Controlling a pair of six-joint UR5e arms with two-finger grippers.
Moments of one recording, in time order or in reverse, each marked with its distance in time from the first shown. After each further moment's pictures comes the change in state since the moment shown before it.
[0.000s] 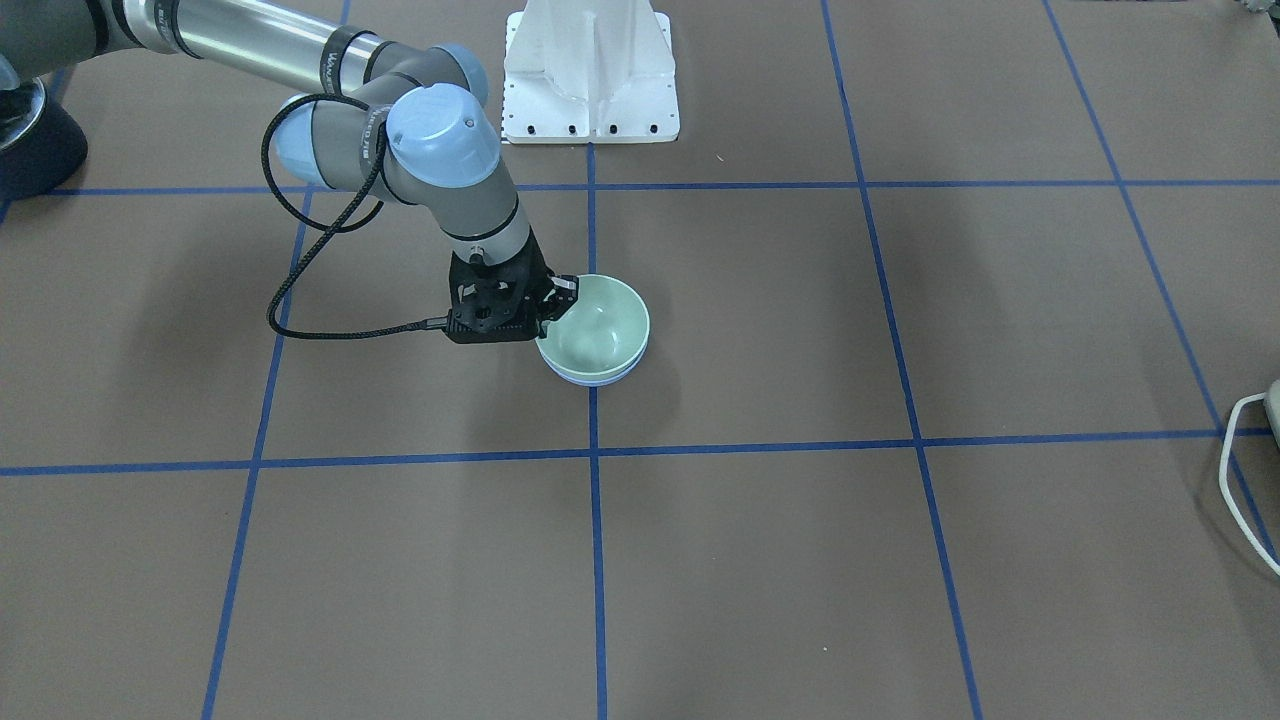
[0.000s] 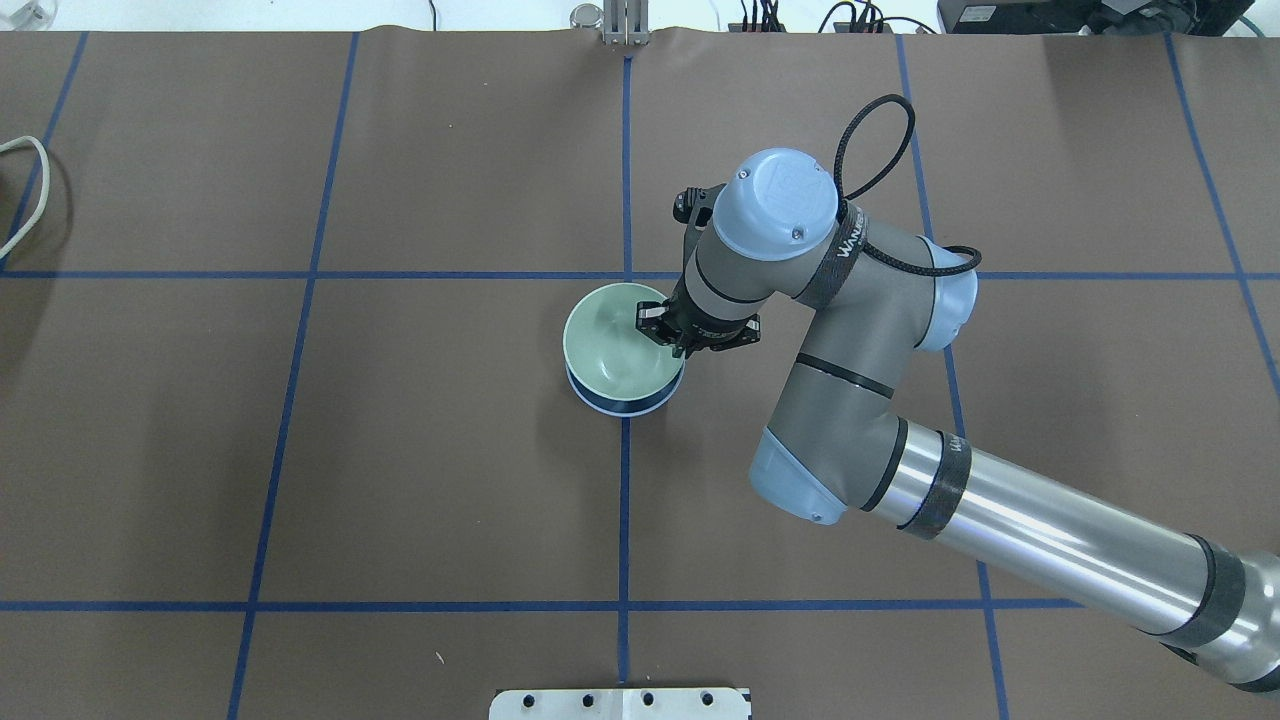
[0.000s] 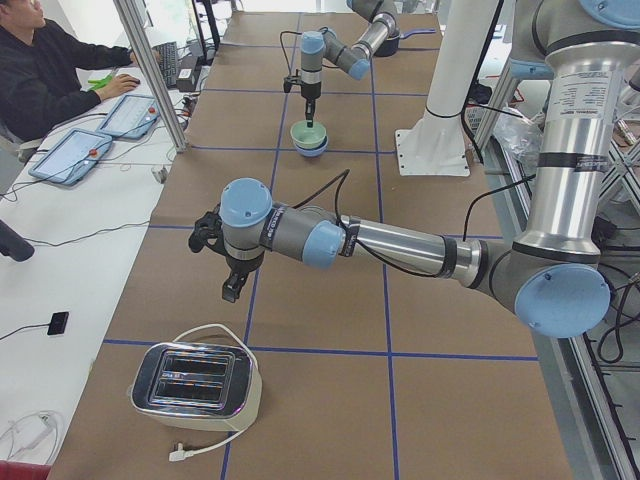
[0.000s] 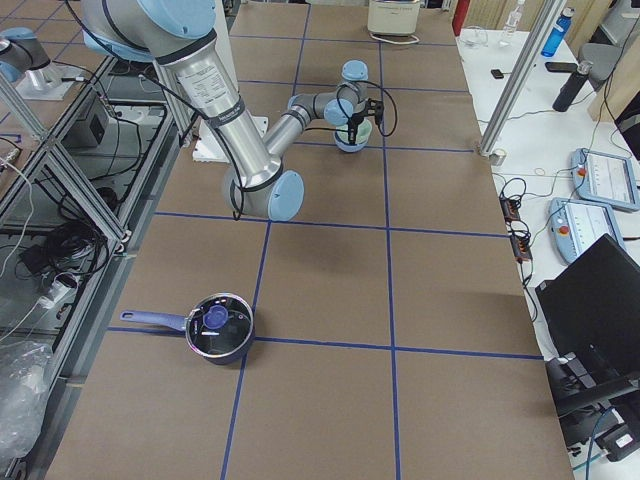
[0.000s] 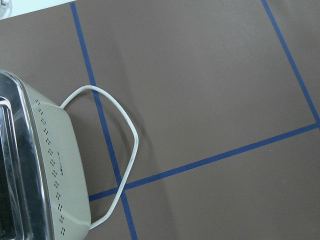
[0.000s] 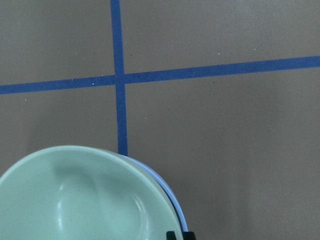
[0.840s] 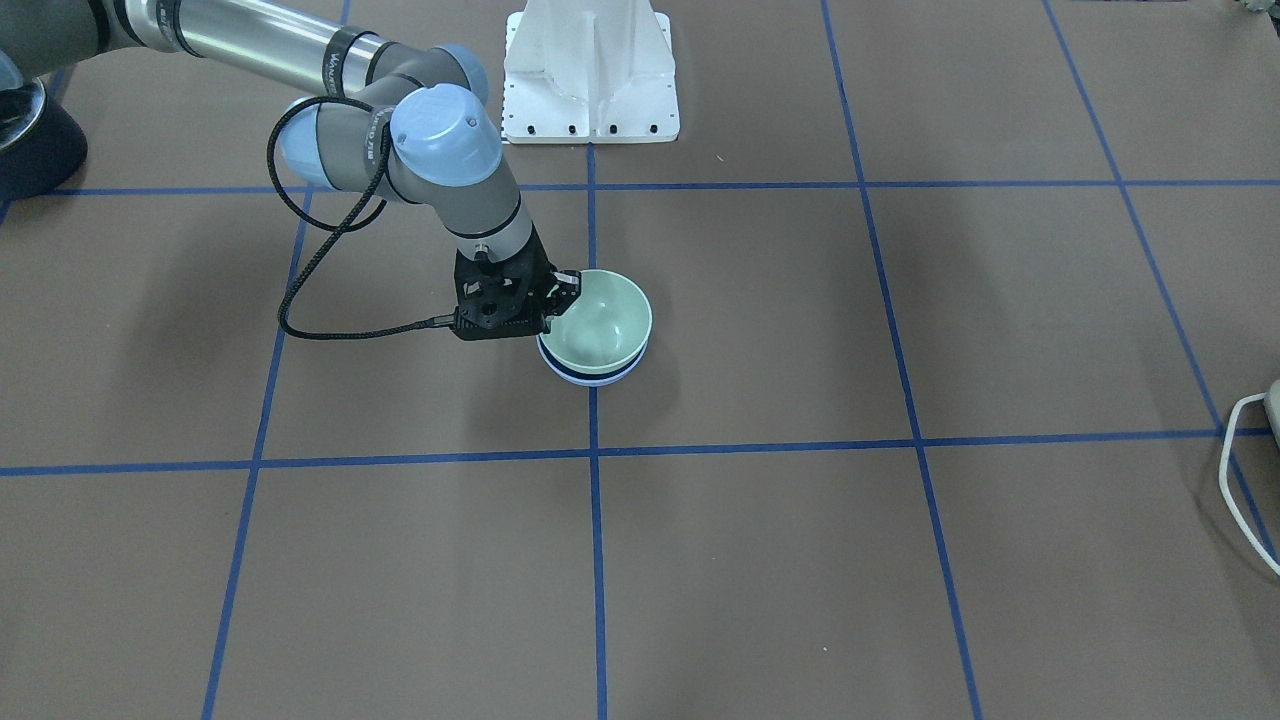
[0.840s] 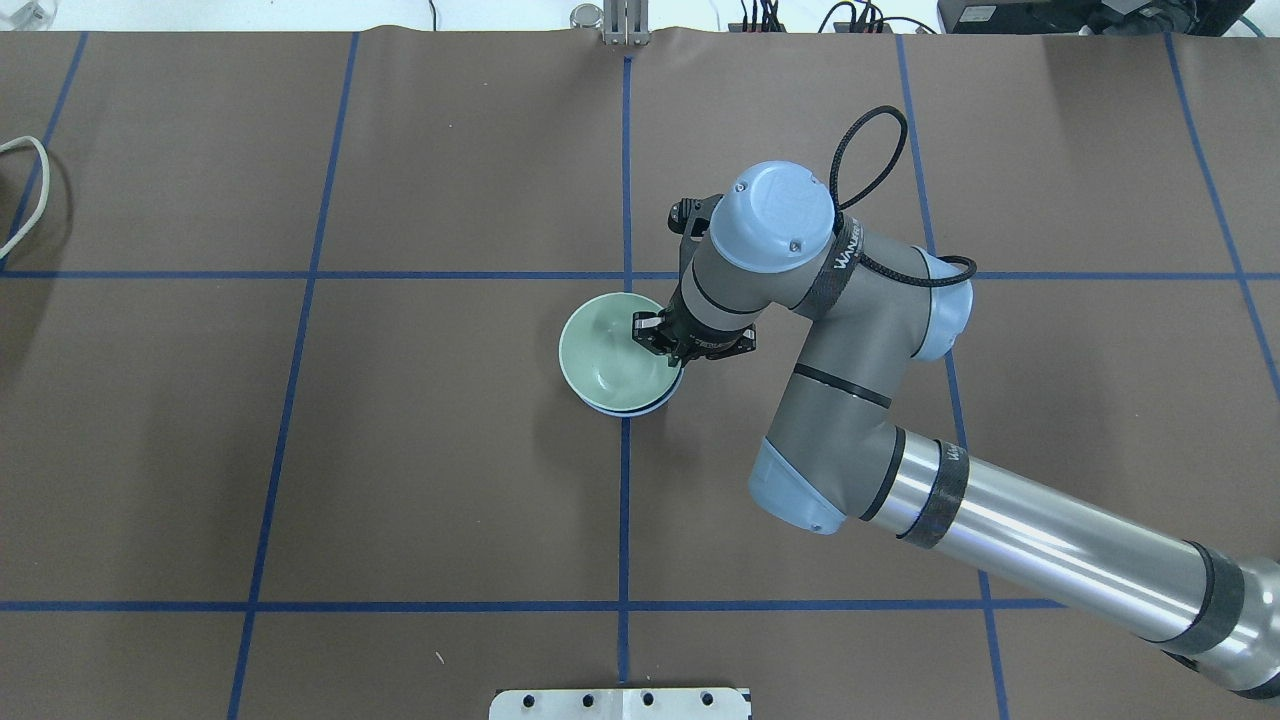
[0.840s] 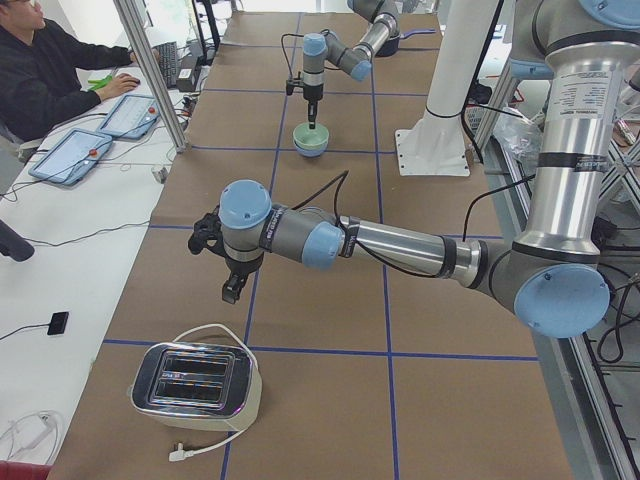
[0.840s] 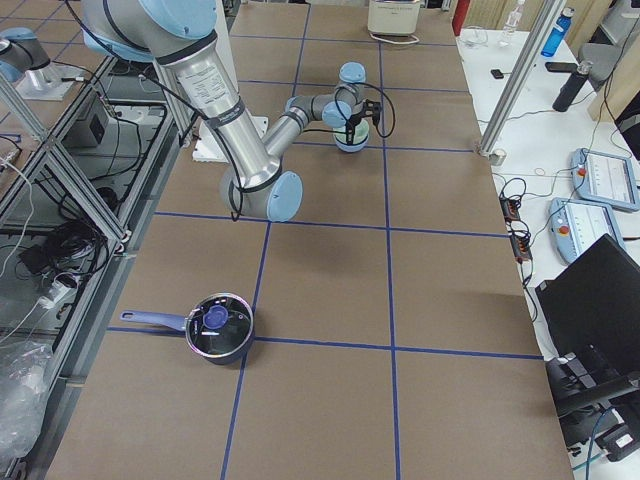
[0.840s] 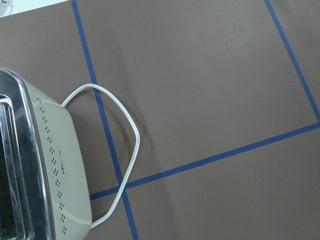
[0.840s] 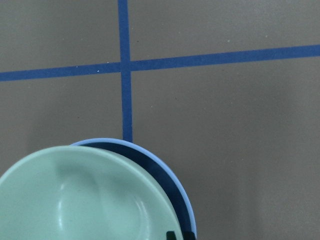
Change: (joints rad) left arm 0.000 -0.002 0.007 0.000 -0.001 0.000; right arm -0.011 -0.010 -0.002 0.026 0.000 -0.024
